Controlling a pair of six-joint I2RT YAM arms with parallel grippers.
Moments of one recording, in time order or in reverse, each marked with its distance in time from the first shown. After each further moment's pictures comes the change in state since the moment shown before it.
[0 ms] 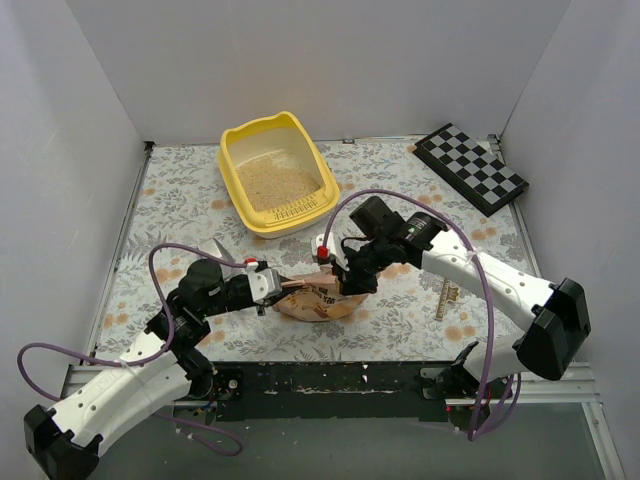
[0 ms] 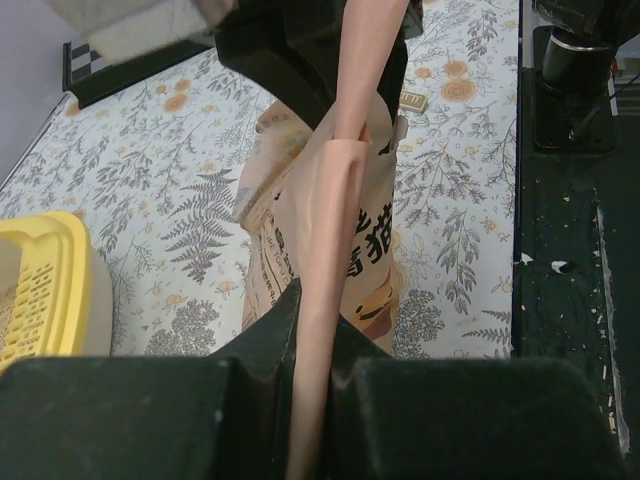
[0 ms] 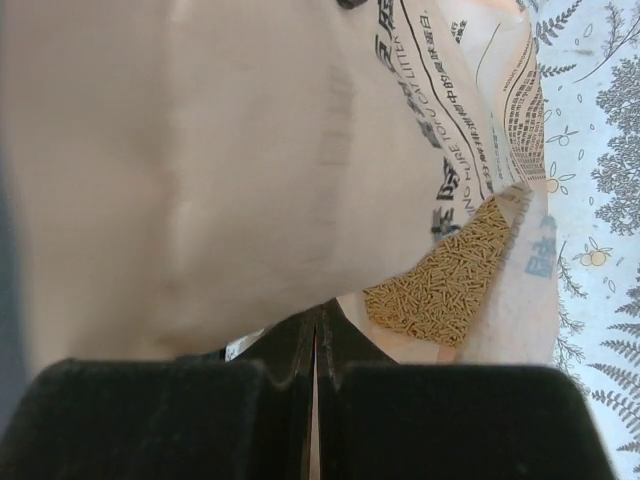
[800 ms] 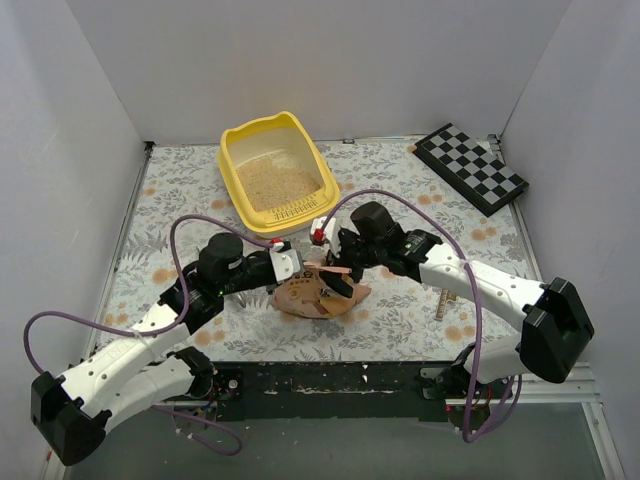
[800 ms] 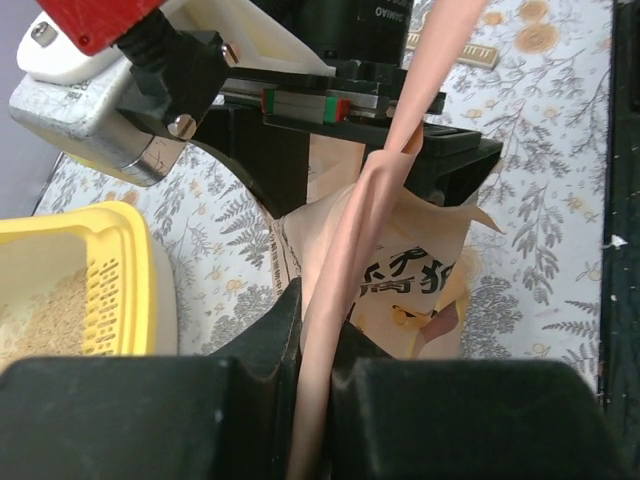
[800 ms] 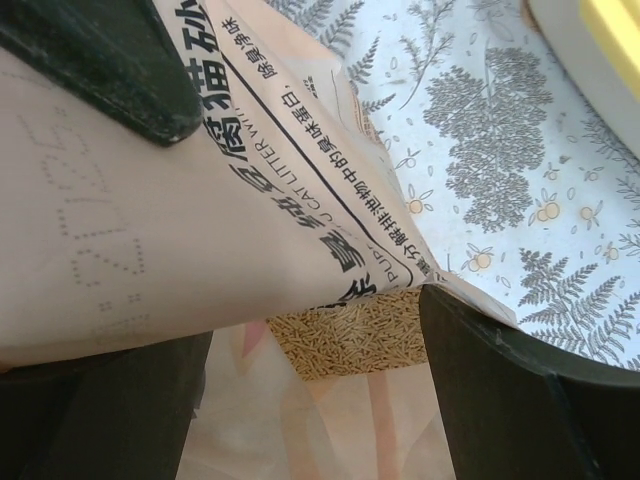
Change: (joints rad) left arm -0.012 0.214 0.165 -0.060 -0.109 0.142; right arm 0.005 -0.002 -0.213 0.515 0.216 0.283
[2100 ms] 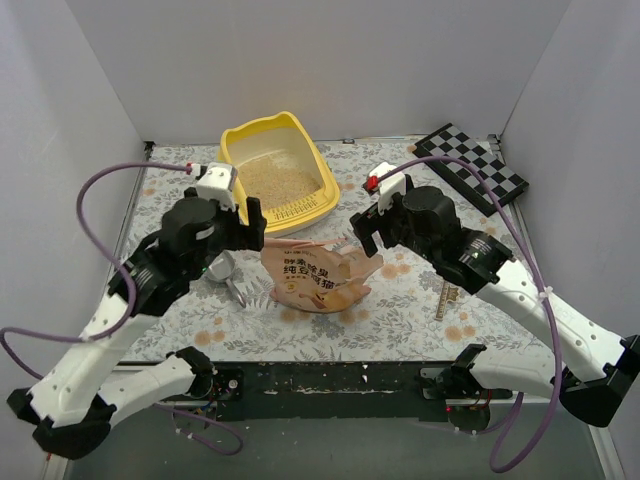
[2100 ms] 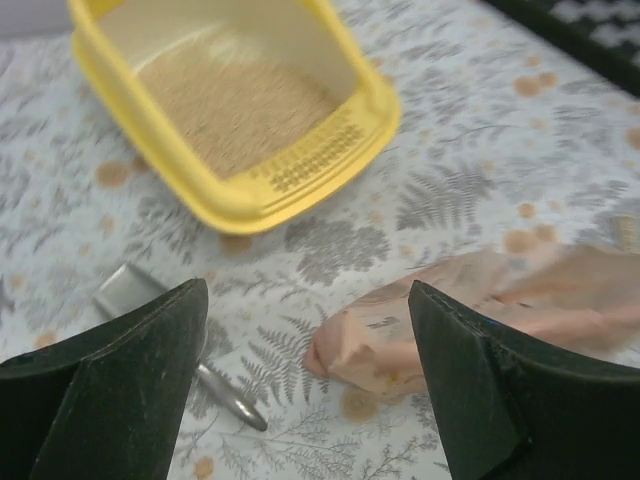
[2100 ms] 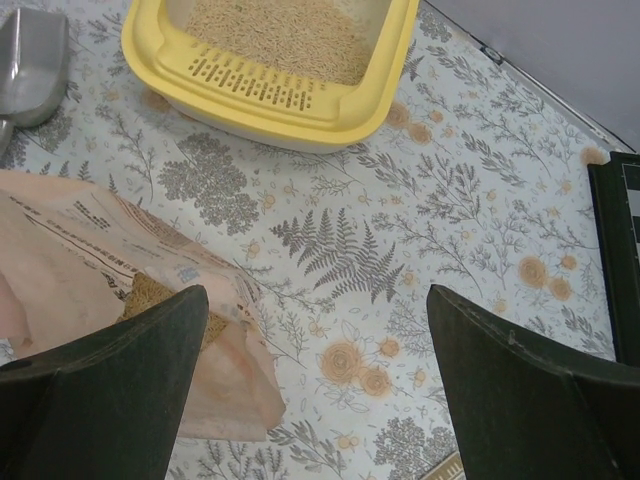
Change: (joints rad) left arm 0.008 0.024 0.573 -0.549 -0.727 -0.628; right arm -0.012 -0.301 0.166 -0.126 0.632 0.241
